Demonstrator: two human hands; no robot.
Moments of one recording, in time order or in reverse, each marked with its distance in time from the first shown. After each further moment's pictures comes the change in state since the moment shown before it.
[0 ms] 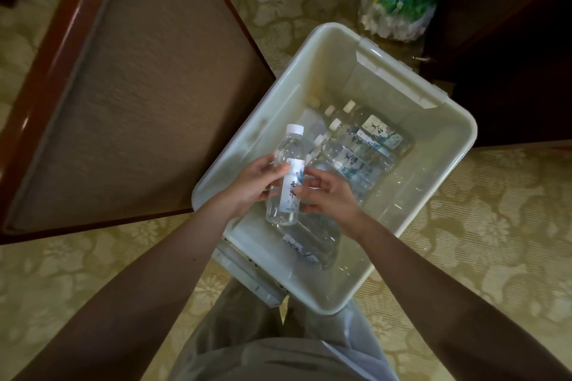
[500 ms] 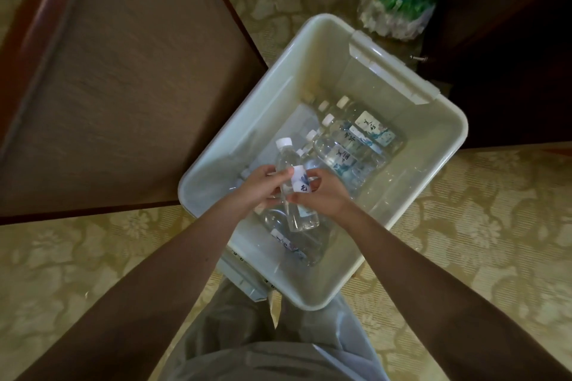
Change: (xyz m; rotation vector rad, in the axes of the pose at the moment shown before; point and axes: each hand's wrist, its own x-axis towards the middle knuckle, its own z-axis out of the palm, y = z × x) left_hand 0.010 -0.021 0.034 0.035 0.092 -0.181; right_hand 0.012 0.009 -0.017 -0.538 0.071 0.035
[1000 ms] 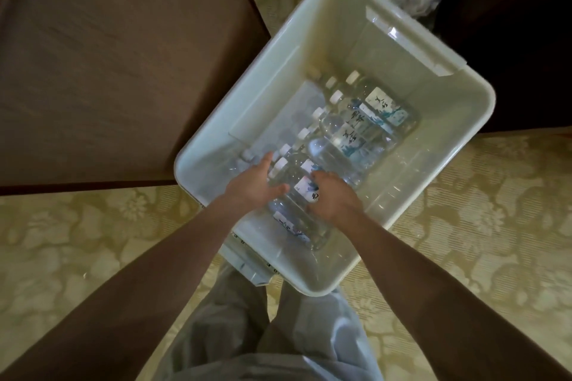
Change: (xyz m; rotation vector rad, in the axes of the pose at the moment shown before) left_hand -0.006 -0.033 -0.013 0.885 0.078 0.111; right_hand 0.014 0.056 0.030 -0.638 0.002 -0.057
